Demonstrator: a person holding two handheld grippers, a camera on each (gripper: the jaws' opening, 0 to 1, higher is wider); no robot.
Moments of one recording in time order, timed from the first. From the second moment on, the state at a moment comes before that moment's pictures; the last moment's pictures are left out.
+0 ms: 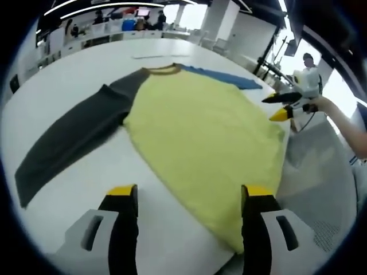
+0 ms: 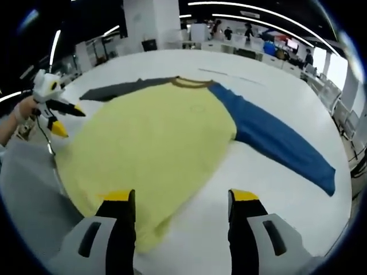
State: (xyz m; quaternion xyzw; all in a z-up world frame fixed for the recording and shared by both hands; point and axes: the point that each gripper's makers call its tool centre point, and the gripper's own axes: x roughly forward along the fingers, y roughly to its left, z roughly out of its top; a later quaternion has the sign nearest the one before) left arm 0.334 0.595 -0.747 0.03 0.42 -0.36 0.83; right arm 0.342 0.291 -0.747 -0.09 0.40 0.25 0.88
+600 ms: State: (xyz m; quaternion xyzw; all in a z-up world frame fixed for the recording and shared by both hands) left arm 0.337 0.597 -0.759 0.05 0.42 -0.35 0.83; right arm 0.348 0.290 -0.758 -0.09 0.40 0.24 0.88
